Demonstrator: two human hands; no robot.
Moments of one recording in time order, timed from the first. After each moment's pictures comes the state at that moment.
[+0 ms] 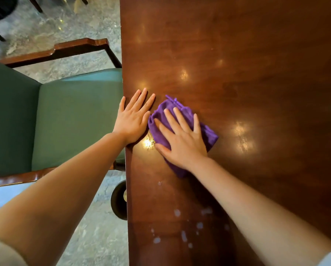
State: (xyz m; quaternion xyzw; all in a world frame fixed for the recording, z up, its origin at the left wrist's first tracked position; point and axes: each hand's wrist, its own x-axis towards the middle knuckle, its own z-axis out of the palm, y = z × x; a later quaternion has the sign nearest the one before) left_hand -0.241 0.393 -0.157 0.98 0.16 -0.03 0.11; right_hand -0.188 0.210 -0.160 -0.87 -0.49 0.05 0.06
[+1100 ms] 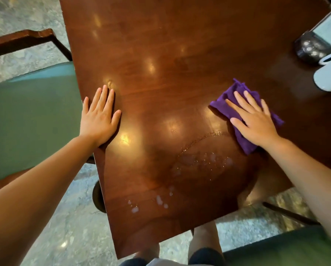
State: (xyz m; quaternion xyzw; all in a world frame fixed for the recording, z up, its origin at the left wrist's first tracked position) left_hand -0.268 0.356 -0.162 0.98 0.16 -0.03 0.08; right_hand -0.107 -0.047 -0.150 -0.95 -0.30 0.09 0.03
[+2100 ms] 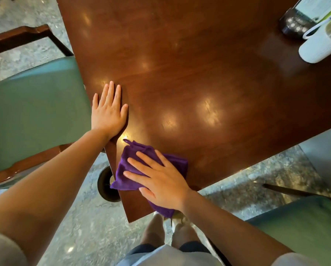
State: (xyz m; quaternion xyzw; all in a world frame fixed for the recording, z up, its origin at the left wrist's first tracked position) left_hand -0.303 0.322 -0.162 0.99 0.14 -0.02 0.07; right_hand -0.380 0.089 -0.152 -0.82 -0.55 0.12 0.12
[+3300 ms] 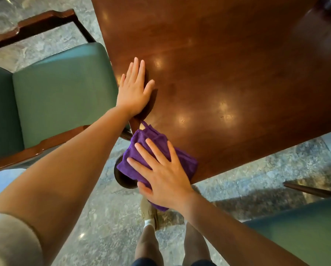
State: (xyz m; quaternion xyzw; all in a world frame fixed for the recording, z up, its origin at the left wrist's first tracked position) left_hand -0.311 0.323 -0.148 0.97 0.14 -0.01 0.20; right_hand -0.441 0.131 -0.146 -0.86 -0.49 0.10 0.09
